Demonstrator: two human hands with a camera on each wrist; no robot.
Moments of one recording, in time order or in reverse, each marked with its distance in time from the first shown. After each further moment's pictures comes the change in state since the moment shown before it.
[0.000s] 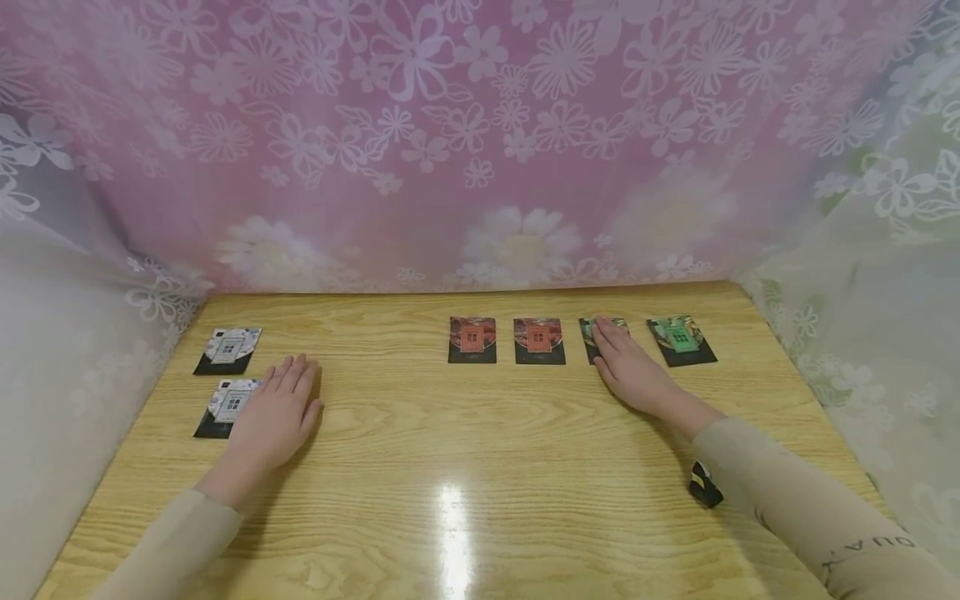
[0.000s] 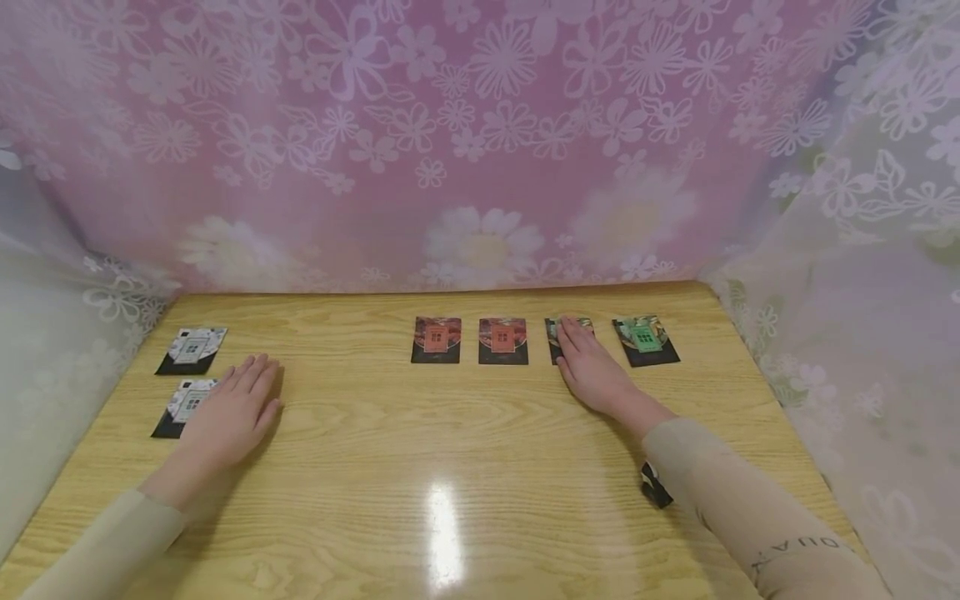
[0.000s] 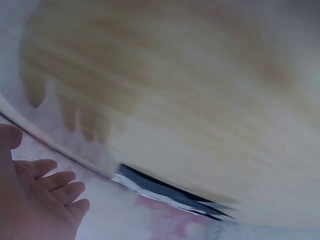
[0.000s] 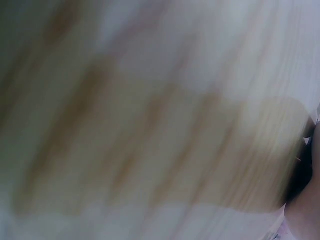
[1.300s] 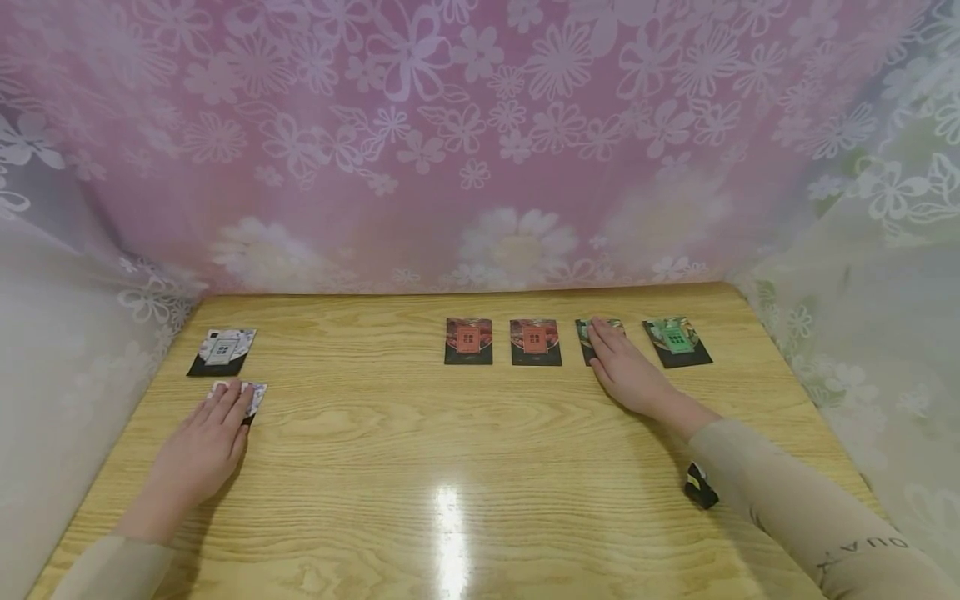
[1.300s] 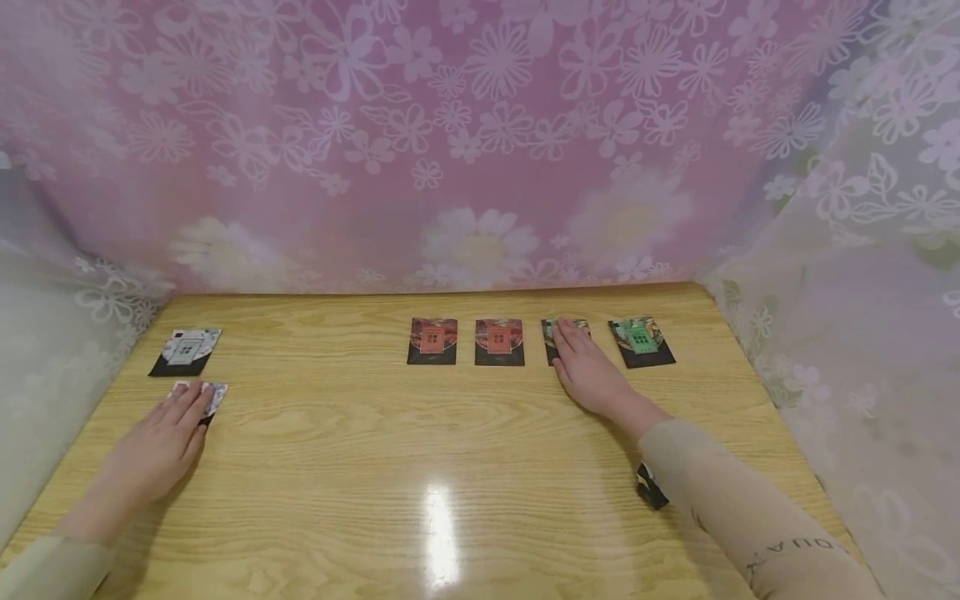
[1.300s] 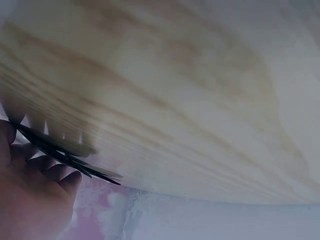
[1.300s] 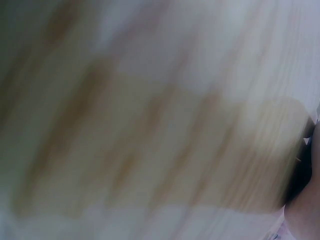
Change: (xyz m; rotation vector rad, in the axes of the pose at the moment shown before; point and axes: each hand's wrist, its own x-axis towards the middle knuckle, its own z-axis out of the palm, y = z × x) left_hand -0.054 -0.066 0.015 -0.003 0.058 0.008; right_hand -0.001 -0.003 -0.002 0.000 -0.012 0.010
